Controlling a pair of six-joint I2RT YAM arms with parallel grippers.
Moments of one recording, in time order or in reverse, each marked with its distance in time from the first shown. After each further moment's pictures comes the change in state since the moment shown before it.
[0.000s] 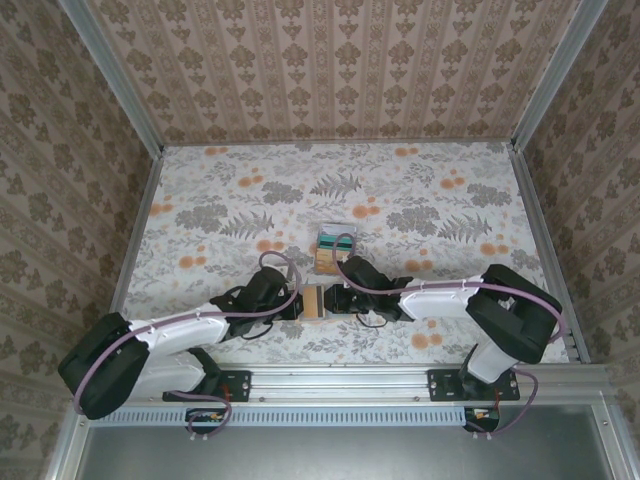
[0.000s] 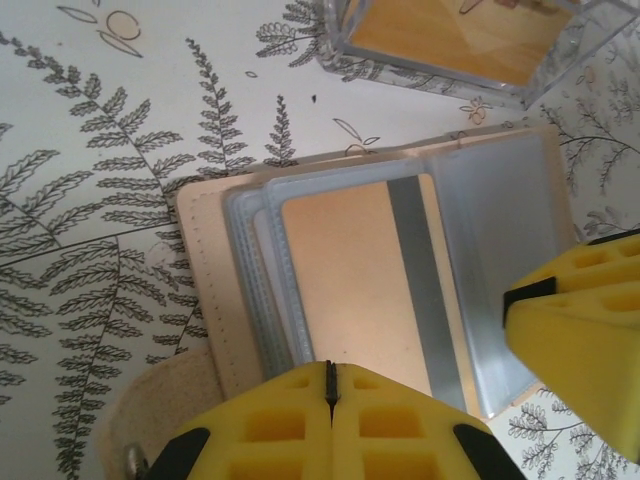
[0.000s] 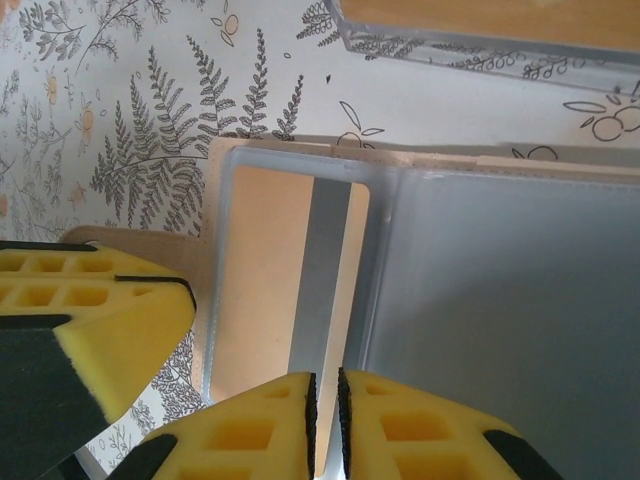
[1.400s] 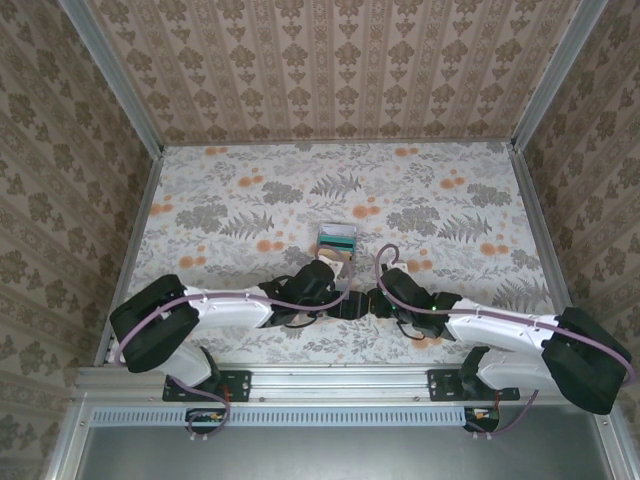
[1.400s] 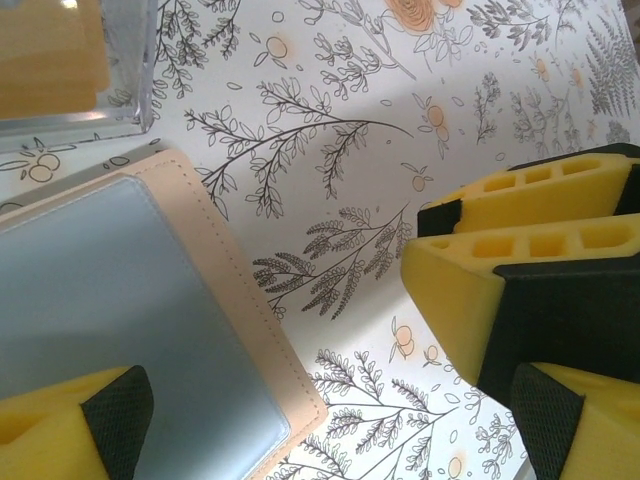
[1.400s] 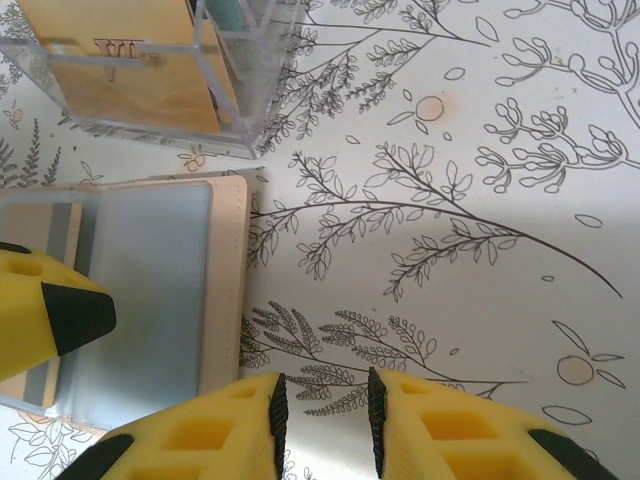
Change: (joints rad) left arm -0.224 0.349 0.289 0.158 0.061 0.008; right arm -0.053 -0.429 -0.227 -0.270 0.334 -0.101
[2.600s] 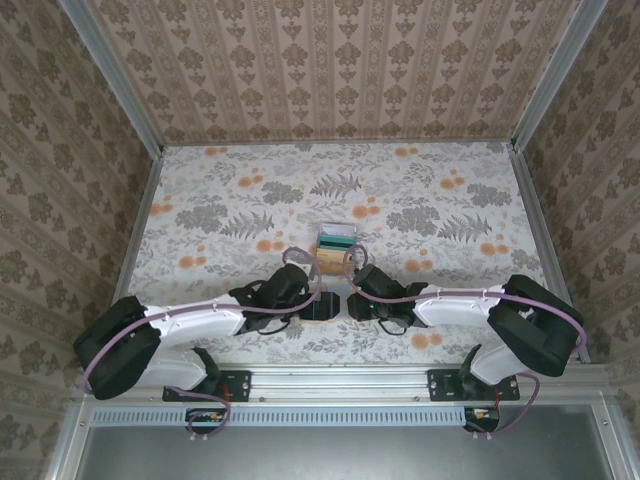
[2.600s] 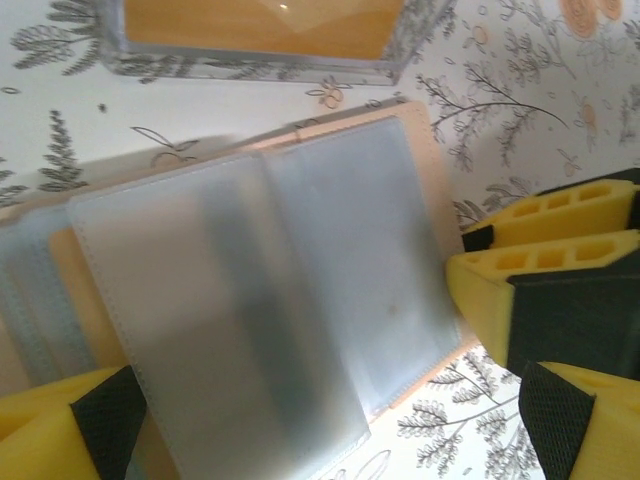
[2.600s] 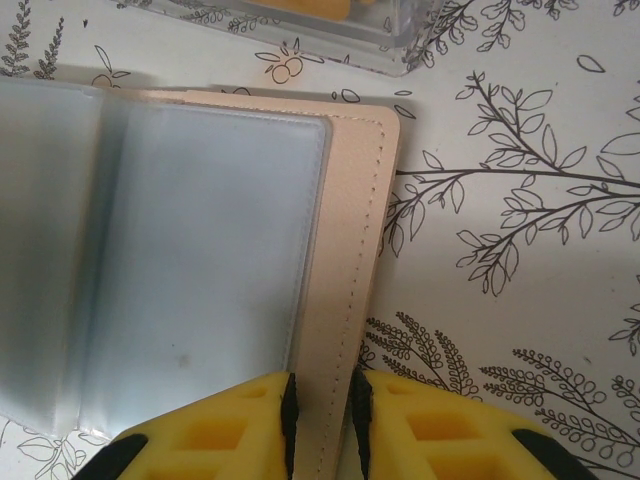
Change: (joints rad) left arm 0.084 -0.230 -0.142 -0.185 -0.077 -0.013; right arm 0.037 0.306 0.134 0.070 -0.139 -0.073
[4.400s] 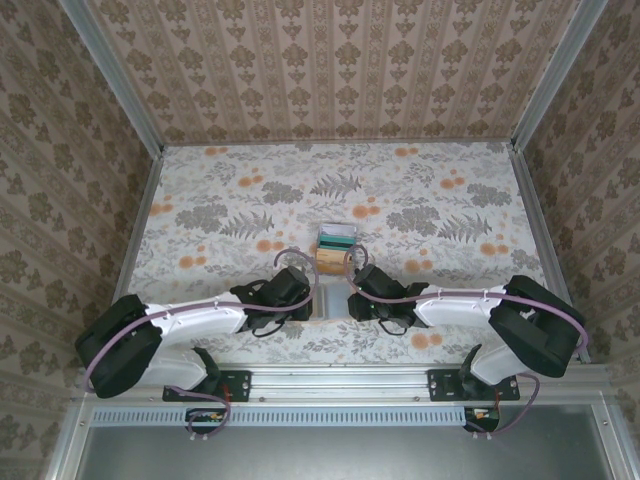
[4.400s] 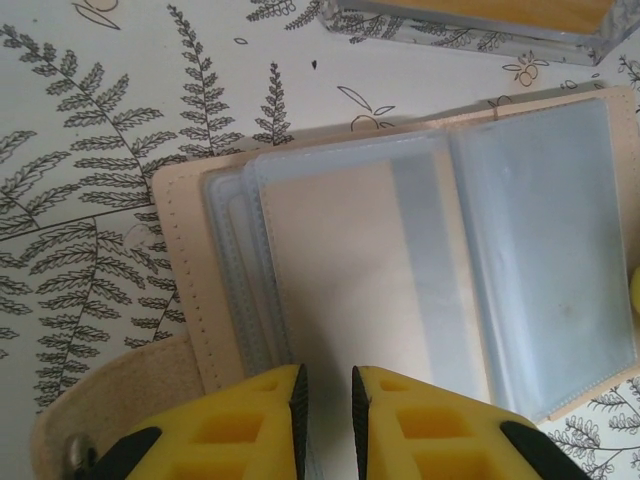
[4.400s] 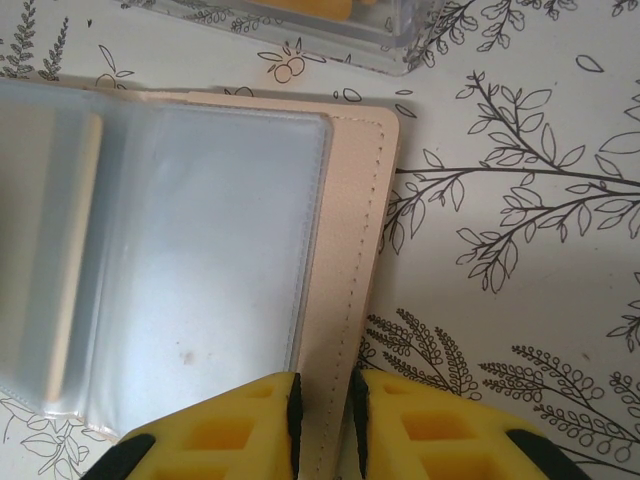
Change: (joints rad) left arm 0.009 0.013 0.025 -0.194 -0.152 -0.039; right arm 0.000 -0.008 -0.003 -0.001 -0.001 -0.001
